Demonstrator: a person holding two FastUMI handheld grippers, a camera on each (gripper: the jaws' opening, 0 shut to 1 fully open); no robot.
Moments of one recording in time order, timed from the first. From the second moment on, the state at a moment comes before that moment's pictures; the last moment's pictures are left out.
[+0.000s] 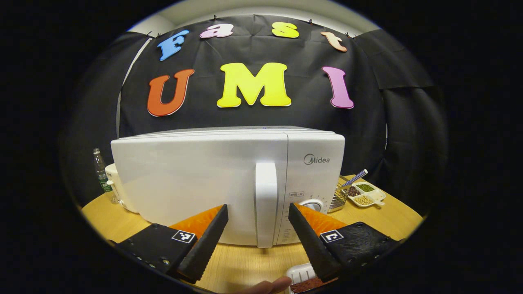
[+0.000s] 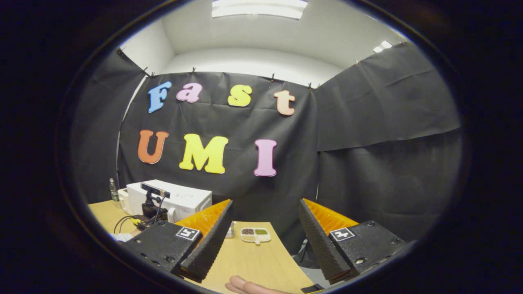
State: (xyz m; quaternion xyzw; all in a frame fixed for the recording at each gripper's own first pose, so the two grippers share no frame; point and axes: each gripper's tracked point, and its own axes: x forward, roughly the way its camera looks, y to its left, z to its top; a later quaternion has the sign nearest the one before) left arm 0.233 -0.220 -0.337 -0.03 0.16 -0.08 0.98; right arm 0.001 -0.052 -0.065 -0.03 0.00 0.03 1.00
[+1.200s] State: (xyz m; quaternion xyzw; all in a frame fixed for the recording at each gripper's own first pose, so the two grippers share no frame) left arm 0.227 -0.228 -0.337 -0.06 0.20 -0.09 0.97; right arm -0.001 -0.053 -0.097 -0.01 0.04 0.05 1.00
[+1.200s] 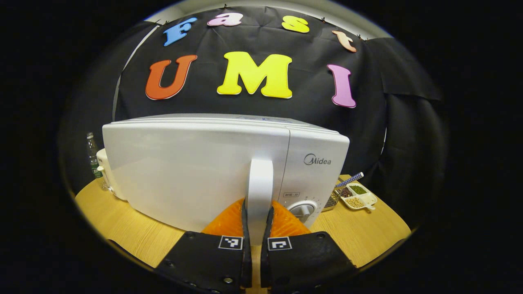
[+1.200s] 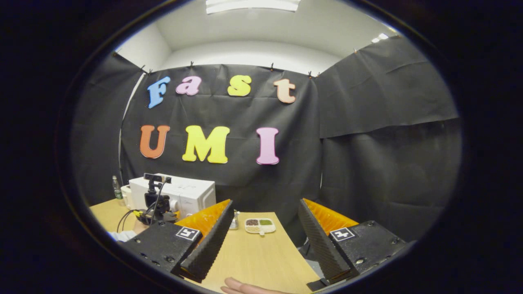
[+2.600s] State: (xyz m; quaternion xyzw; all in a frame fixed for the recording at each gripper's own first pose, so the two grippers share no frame) left arm 0.041 -0.061 -0.319 -0.04 0.16 -0.19 0.97; right arm -0.049 0.017 -0.109 -0.02 0.05 0.11 0.99
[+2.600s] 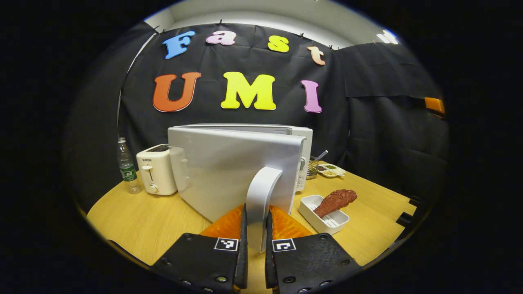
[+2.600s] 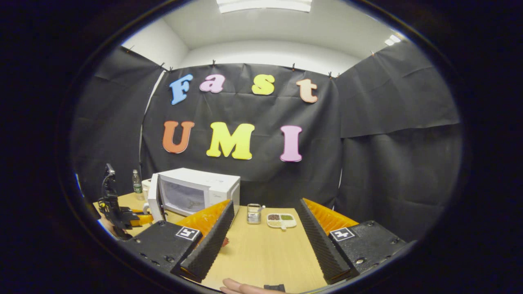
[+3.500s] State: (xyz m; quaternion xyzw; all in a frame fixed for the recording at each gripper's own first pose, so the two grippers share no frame) left arm -0.051 0.134 -0.241 -0.03 0.12 0.01 0.99; right arm -0.012 0.059 -0.162 -0.02 0.11 0.14 0.98
